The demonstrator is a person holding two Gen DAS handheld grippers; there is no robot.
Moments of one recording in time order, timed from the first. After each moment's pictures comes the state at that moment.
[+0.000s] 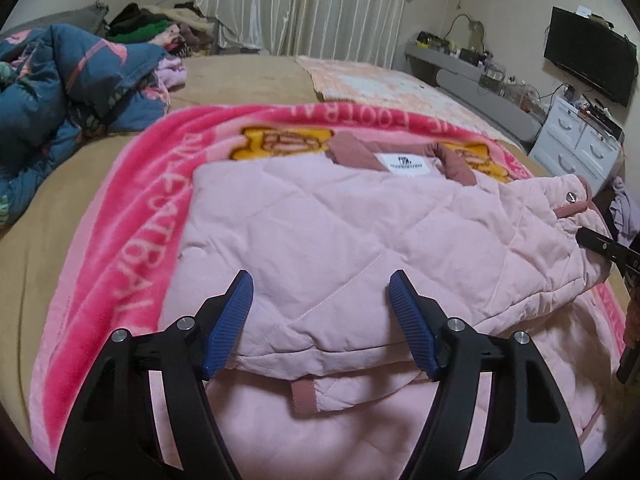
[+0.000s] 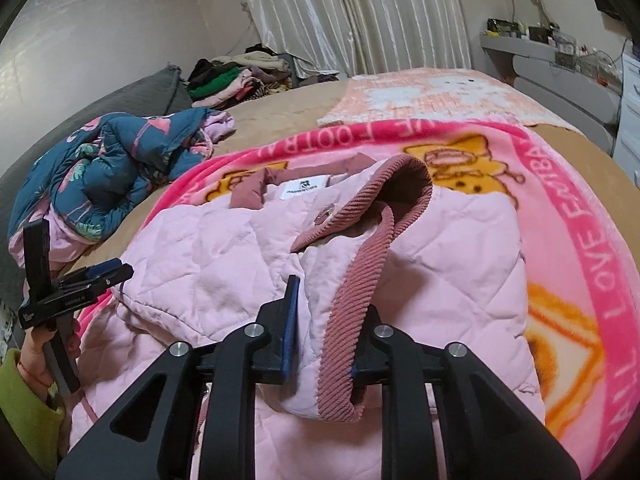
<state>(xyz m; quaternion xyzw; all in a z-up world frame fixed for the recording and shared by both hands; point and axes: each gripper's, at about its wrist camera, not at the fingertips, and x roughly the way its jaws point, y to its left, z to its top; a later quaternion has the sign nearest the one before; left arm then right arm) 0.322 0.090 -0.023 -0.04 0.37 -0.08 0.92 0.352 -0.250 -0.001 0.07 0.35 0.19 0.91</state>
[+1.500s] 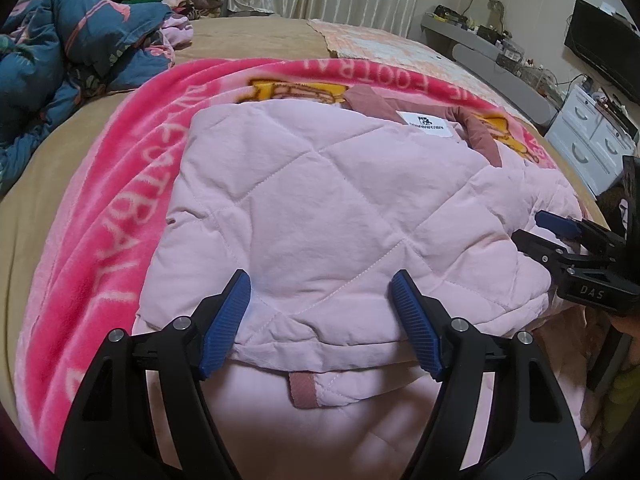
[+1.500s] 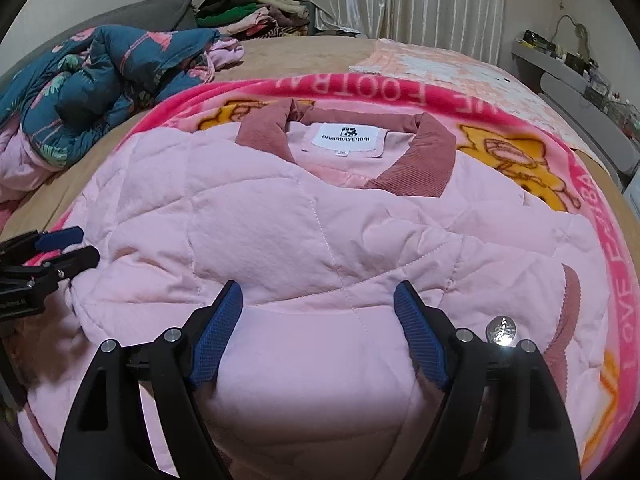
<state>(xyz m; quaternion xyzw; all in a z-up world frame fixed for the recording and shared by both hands) 0.331 0.092 -0.055 -0.05 0.43 -0.06 0.90 0.403 -0.147 -0.046 -0.04 0.41 0.19 0.89</state>
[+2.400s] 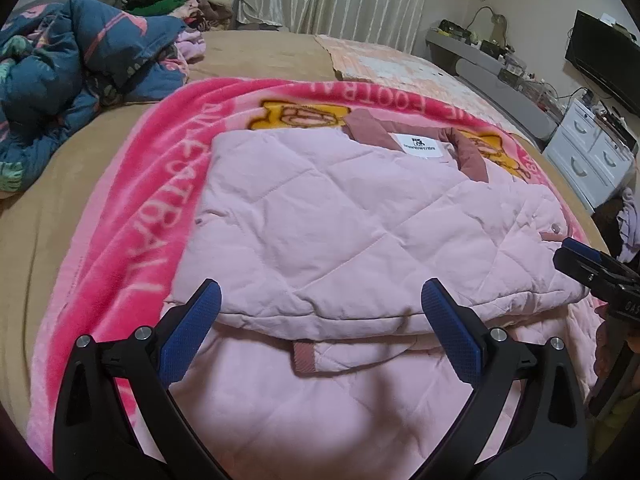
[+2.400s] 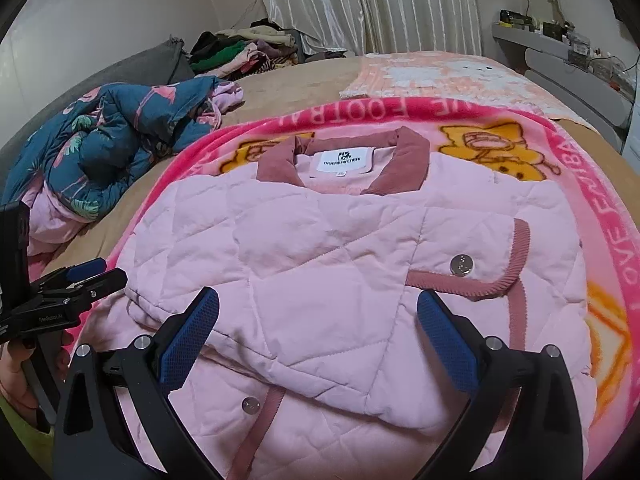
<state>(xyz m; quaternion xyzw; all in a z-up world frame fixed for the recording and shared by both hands) 0.304 0.093 -0.019 -0.06 0.41 -0.05 0.91 0.355 -0.180 -0.006 0.04 0.38 0.19 0.90</state>
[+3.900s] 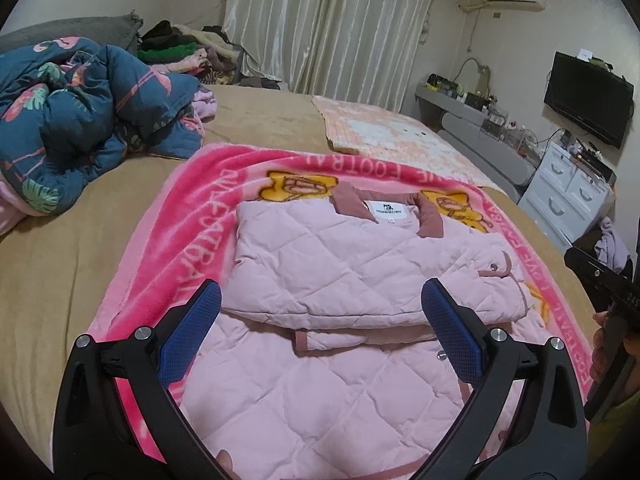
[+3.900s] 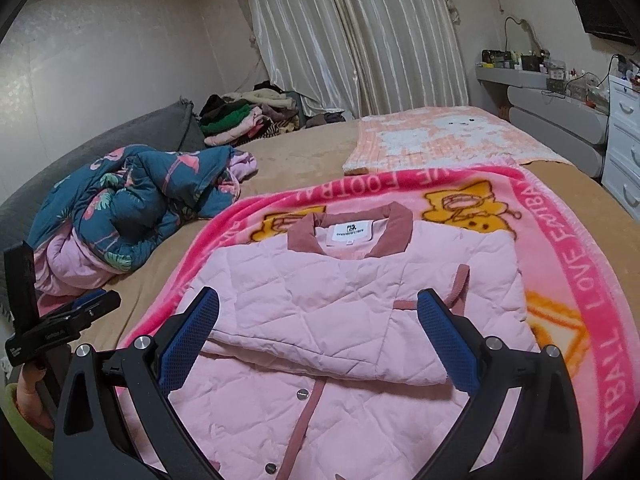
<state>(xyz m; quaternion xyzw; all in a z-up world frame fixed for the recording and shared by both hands) 0.223 0.111 0.066 -0.08 0.31 -0.05 0.94 0.268 -0.211 0.086 0.09 0.28 0.19 0.94</state>
